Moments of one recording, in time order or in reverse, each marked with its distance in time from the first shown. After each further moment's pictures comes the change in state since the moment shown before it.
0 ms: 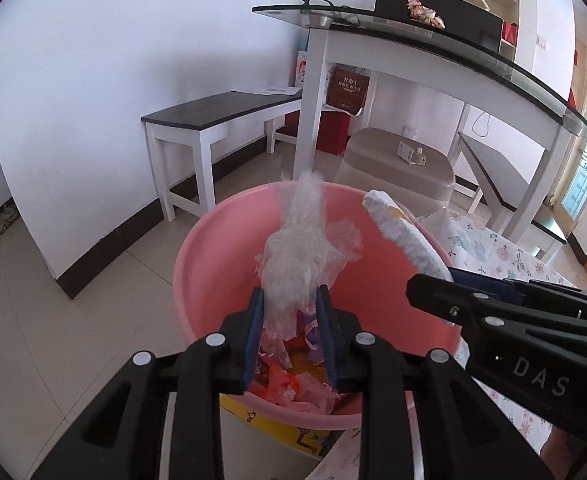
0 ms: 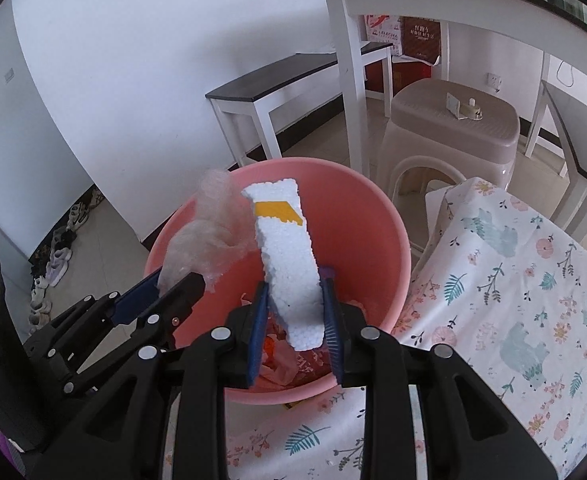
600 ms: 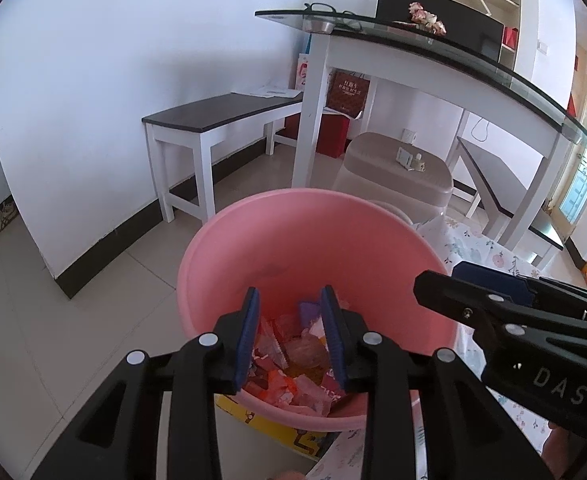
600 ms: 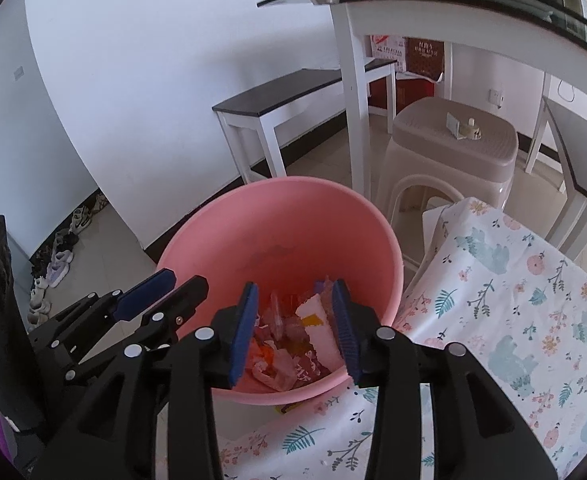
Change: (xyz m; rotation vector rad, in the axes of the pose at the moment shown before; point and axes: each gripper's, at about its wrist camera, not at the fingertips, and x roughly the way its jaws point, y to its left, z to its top) left arm -0.005 0.000 0.005 -0.009 -0.015 -0.011; right arm -0.018 0.000 0.001 -0.034 -0.066 0.000
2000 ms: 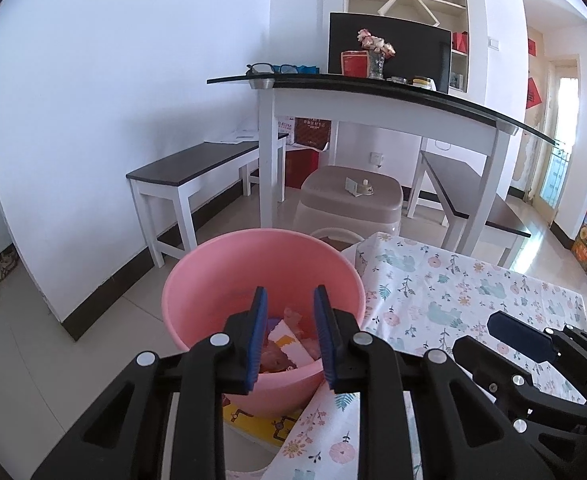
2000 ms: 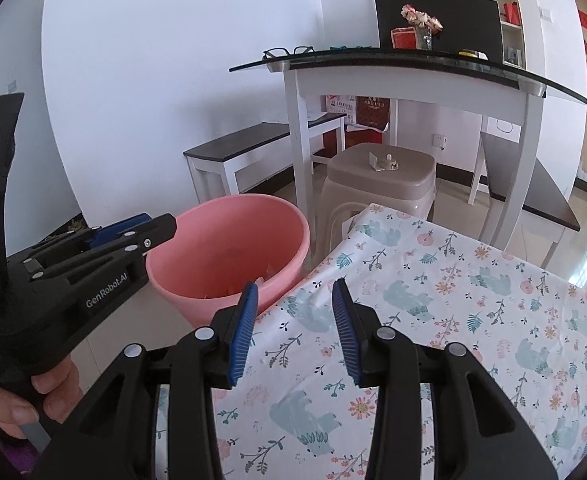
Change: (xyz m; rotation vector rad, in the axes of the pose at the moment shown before) left arm -0.098 -0.059 -0.010 0.124 -0.134 -0.040; right arm -0.120 -0.018 -0.086 0.004 -0.215 -0.161
